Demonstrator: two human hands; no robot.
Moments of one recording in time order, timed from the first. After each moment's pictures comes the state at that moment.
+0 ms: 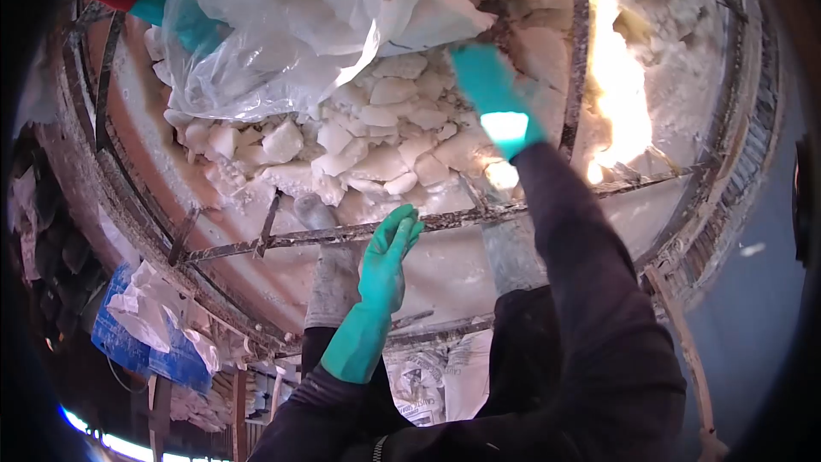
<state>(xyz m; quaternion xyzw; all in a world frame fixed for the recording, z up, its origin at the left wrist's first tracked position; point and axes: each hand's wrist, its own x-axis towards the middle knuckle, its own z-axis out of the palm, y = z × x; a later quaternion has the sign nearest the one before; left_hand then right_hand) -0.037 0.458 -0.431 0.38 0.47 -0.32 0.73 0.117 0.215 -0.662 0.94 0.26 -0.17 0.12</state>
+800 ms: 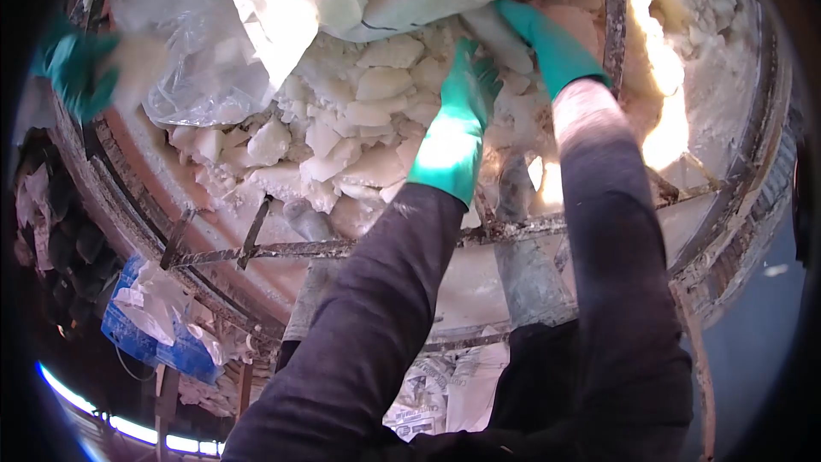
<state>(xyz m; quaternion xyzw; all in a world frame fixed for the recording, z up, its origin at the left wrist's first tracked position) 0.101 0.280 -0.687 0.20 0.44 -0.31 0.82 0.201 0.116 -0.735 0.94 0.01 -0.33 -0.03</state>
